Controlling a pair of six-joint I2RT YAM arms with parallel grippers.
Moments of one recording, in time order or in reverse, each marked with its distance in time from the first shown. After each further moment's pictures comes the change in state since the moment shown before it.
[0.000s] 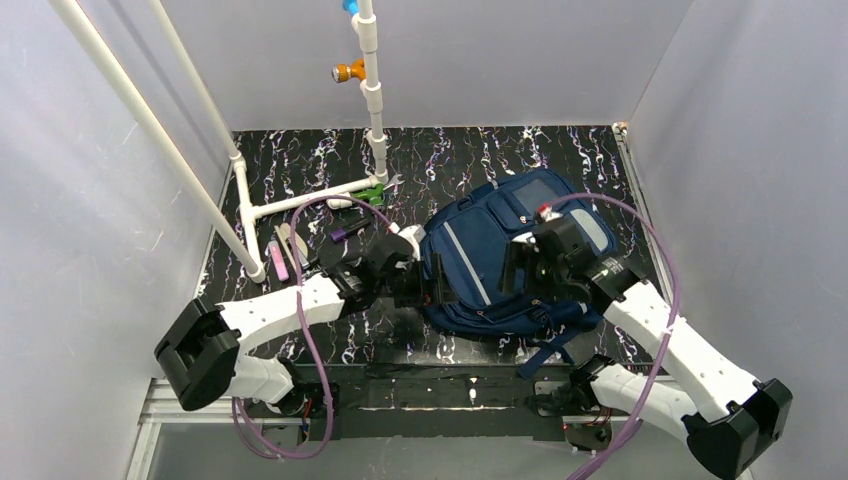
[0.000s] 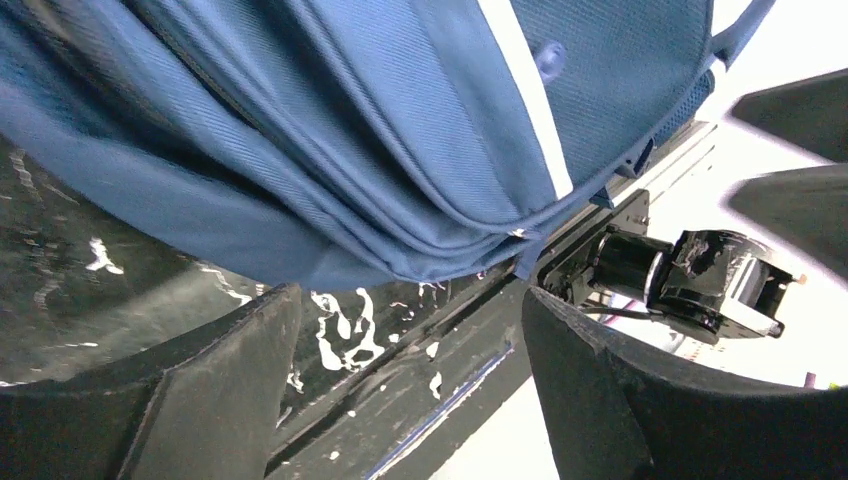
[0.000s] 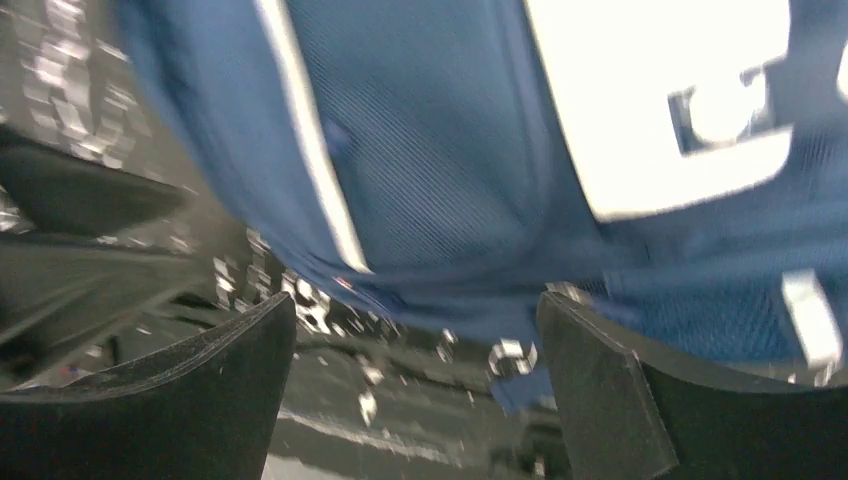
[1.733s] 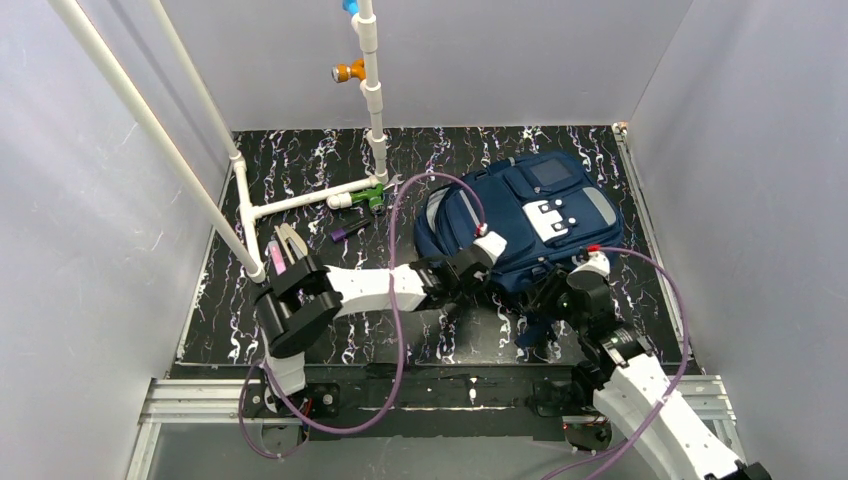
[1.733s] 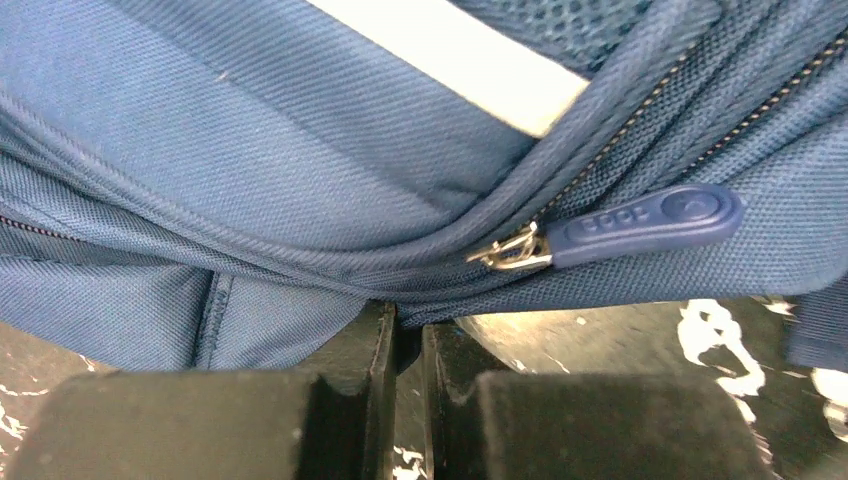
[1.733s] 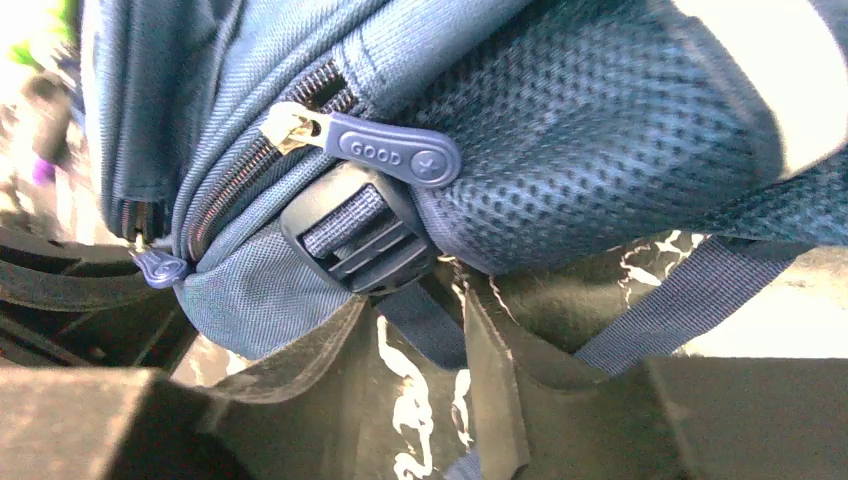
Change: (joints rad) left arm -0.270 0.529 0.400 0.032 -0.570 0.656; right arm -0.215 -0.478 -0.676 0.451 0.072 0.146
